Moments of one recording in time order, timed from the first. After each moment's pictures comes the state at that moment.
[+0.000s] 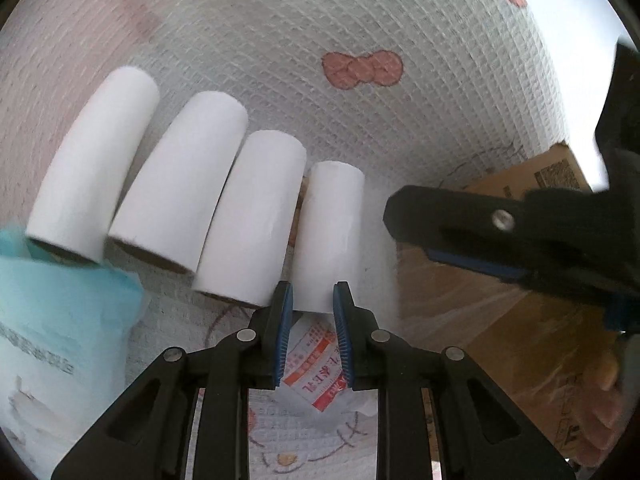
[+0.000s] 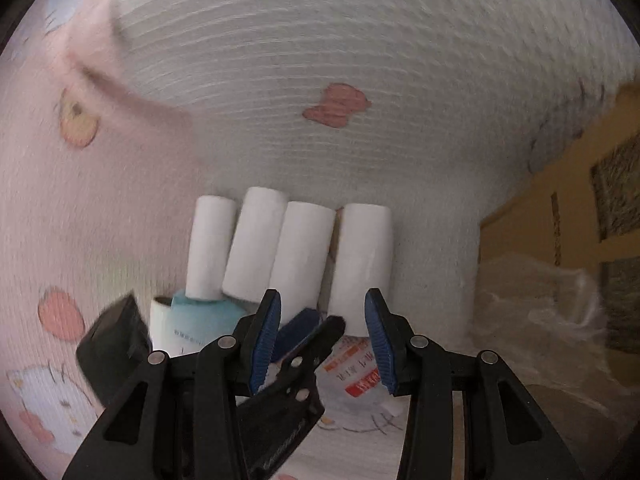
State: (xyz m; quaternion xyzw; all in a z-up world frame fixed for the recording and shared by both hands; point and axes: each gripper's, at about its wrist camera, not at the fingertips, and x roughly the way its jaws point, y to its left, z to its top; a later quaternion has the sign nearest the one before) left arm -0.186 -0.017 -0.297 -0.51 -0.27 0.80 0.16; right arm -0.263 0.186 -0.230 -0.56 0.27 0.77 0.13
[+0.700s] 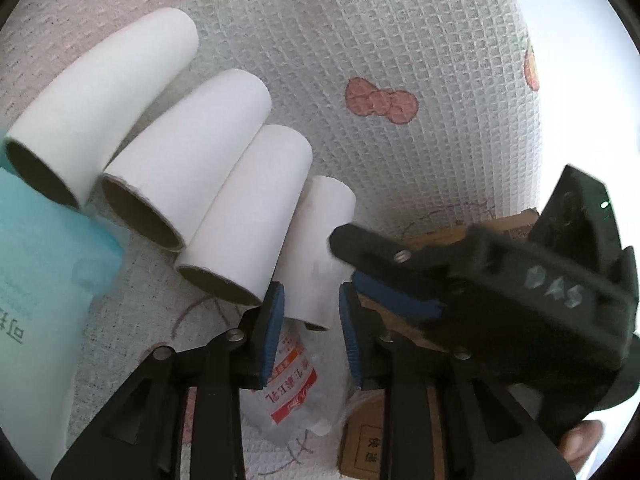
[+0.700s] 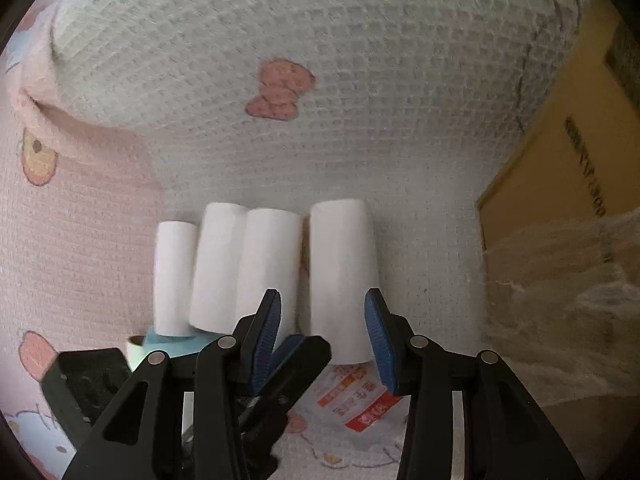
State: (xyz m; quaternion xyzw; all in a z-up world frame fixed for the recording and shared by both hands) left arm -0.211 0.018 -0.363 -0.46 -0.41 0.77 0.18; right arm -0.254 0.183 -0.269 -0.52 0.30 0.78 0.18
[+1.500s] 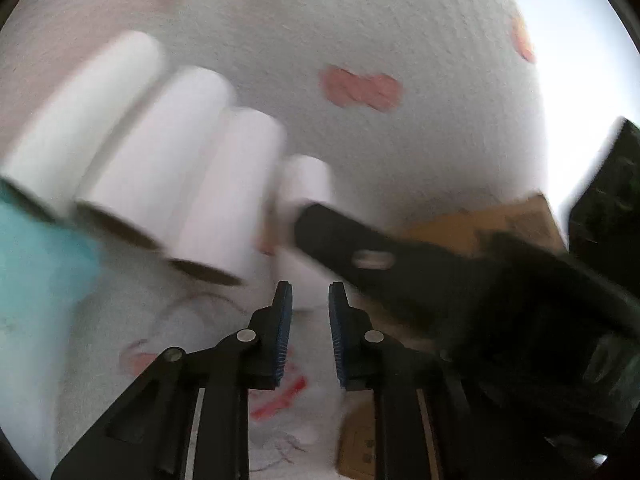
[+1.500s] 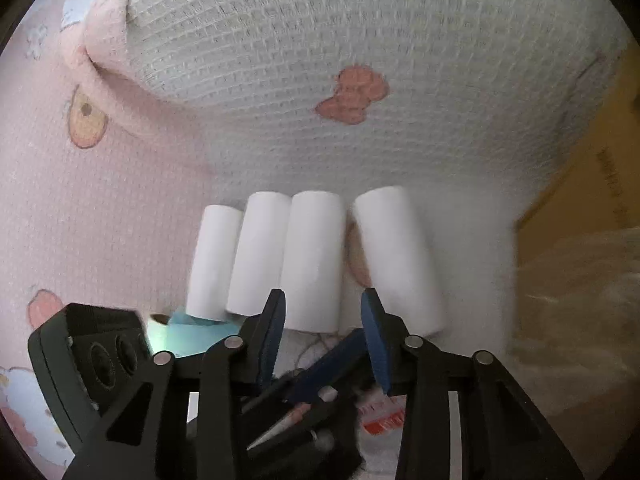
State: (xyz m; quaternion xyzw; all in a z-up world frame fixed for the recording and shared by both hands) left arm -0.206 0.009 -0.302 -0.48 -0.36 0.78 0.14; right arm -0.278 0.154 -0.248 -0.50 0.26 0.81 0.14
